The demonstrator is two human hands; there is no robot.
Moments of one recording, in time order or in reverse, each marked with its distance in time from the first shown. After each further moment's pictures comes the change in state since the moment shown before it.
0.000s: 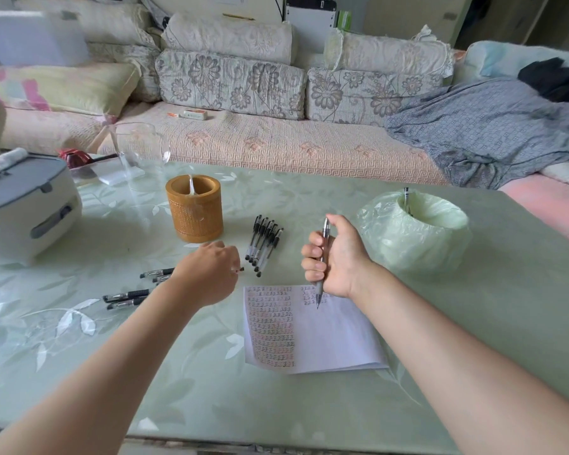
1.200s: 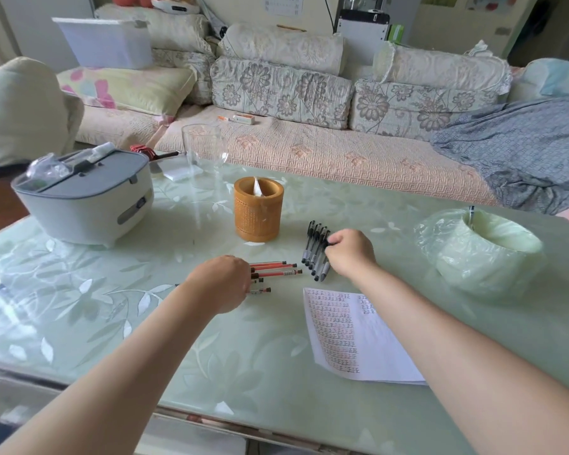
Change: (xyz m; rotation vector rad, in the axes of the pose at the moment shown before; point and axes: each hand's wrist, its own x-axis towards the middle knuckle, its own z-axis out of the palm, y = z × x) left_hand -0.042 -0.069 -0.014 0.091 -0.129 -0.090; right_hand 0.063 0.029 0.058 -1.207 0.565 -0.393
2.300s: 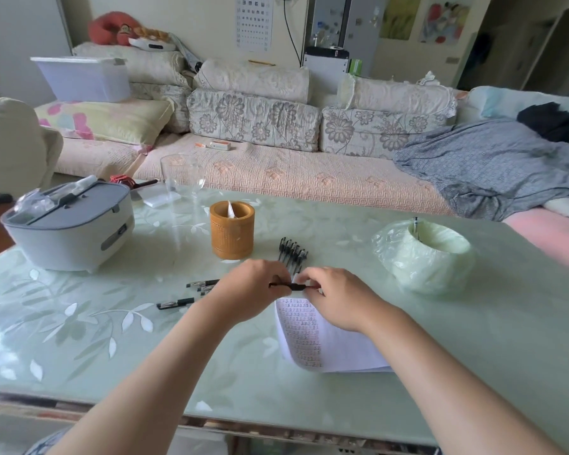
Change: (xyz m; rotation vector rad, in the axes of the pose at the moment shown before) left_hand -0.026 0.084 -0.039 -0.441 0.195 0.272; right_hand -0.098 0.018 -0.075 -0.336 -0.237 -0.562
